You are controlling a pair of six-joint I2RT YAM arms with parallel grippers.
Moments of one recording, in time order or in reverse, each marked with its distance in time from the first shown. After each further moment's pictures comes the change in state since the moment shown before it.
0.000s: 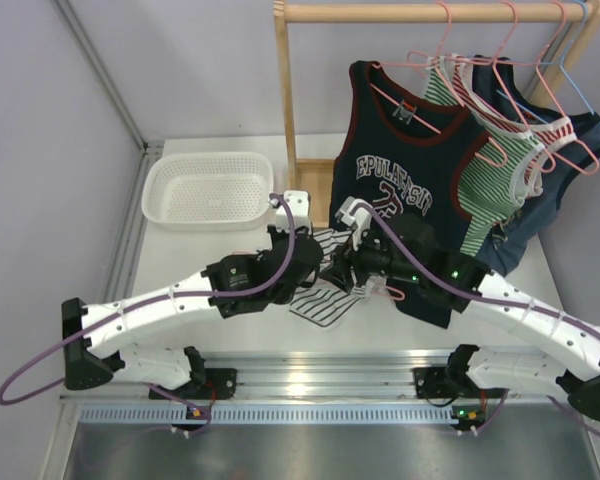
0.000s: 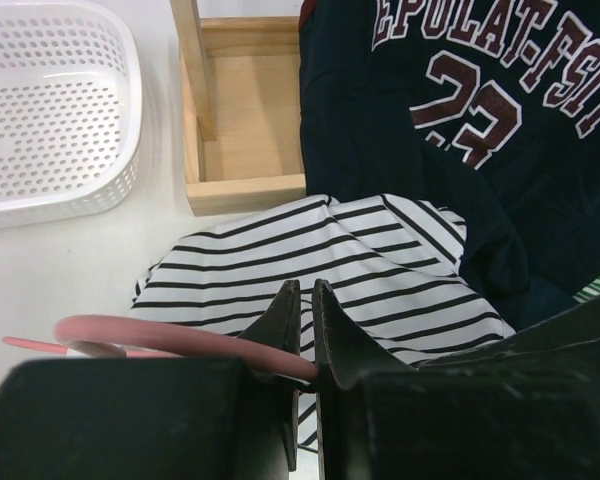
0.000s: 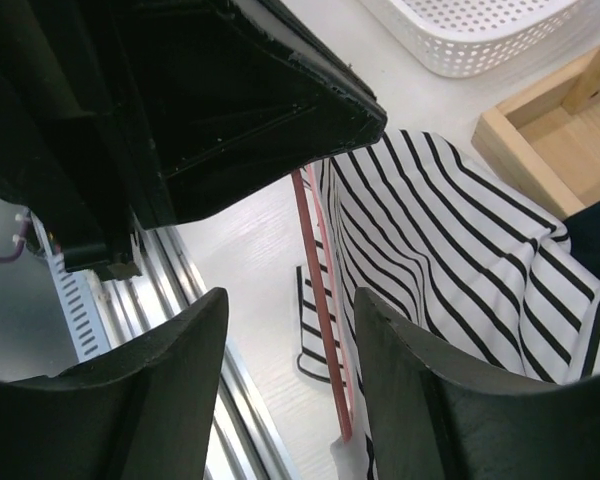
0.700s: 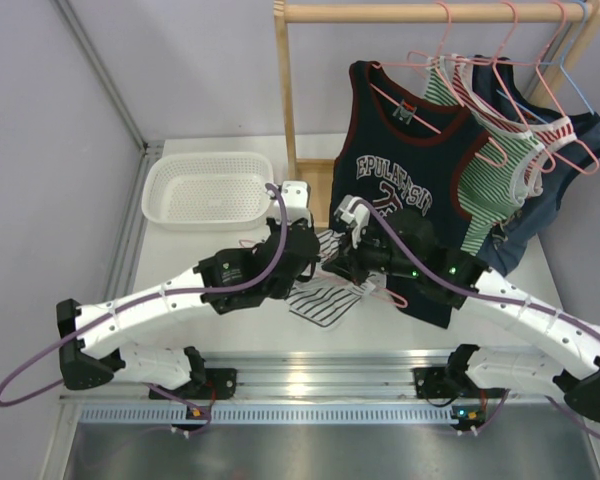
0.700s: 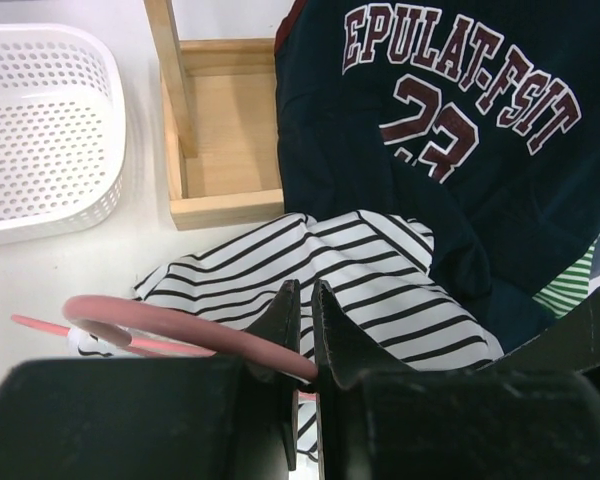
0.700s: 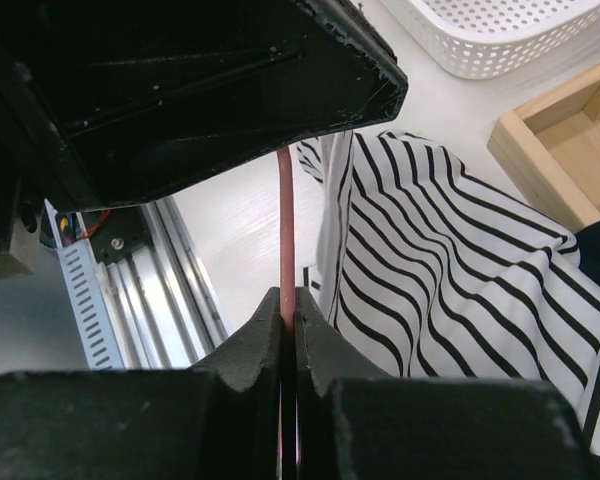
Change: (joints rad) left arm 0.000 0.002 0.093 -0.030 0.040 0.014; right arm -0.035 0.031 0.001 0.016 -0.074 -0.017
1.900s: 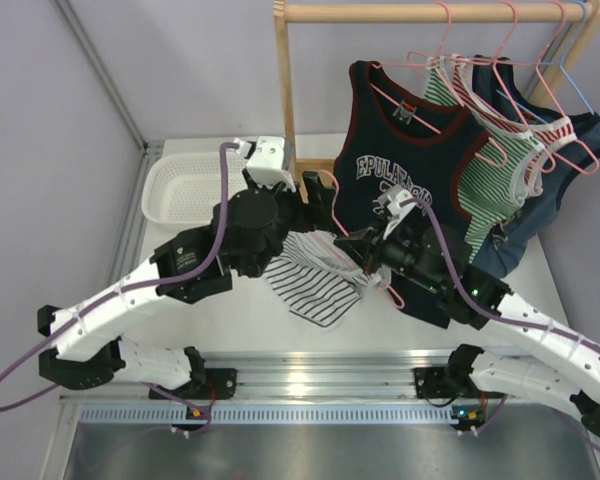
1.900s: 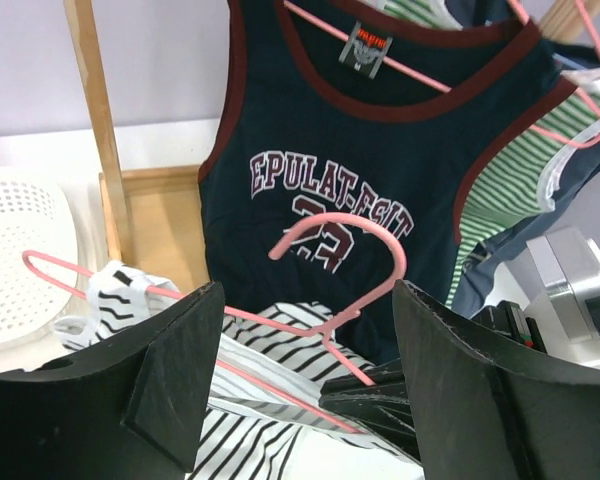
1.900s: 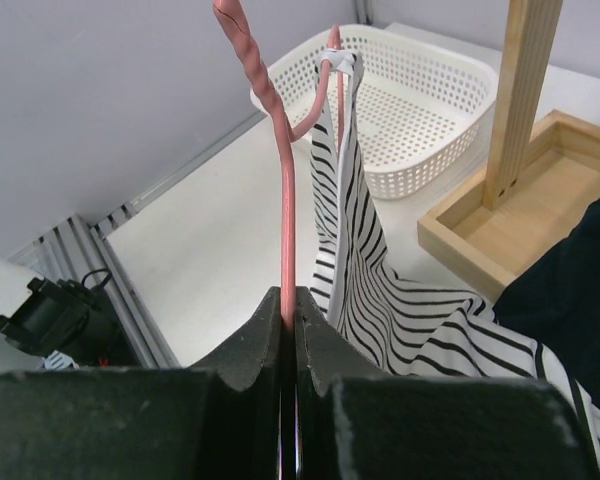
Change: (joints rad) left arm -0.002 0.003 0.319 0.012 0.093 0.166; right arm -0.005 -0.181 -0.154 0.299 0.203 0.152
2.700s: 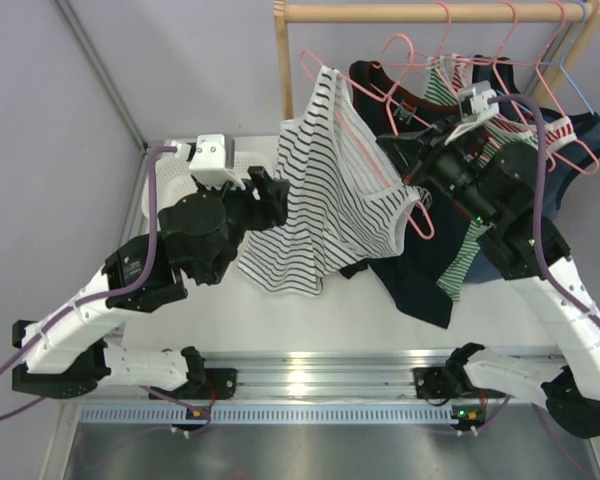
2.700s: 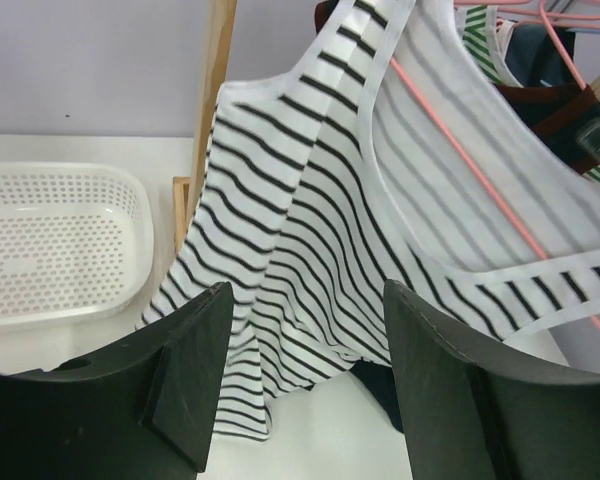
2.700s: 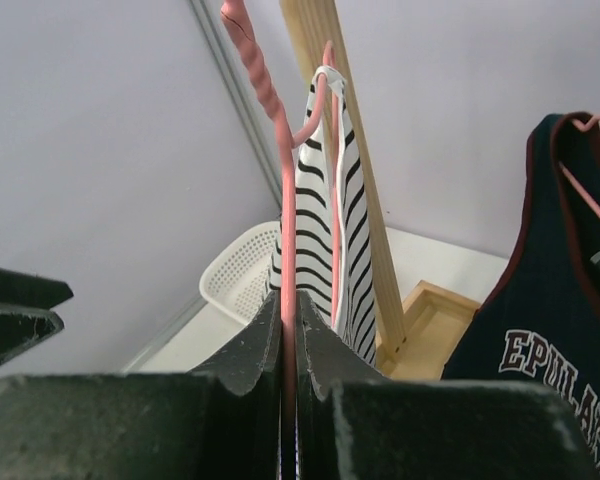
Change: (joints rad) left arm 0.000 -0.120 0.049 -0.129 -0.129 -0.018; right arm -0.291 0.175 0.616 -0.209 -0.032 0.040
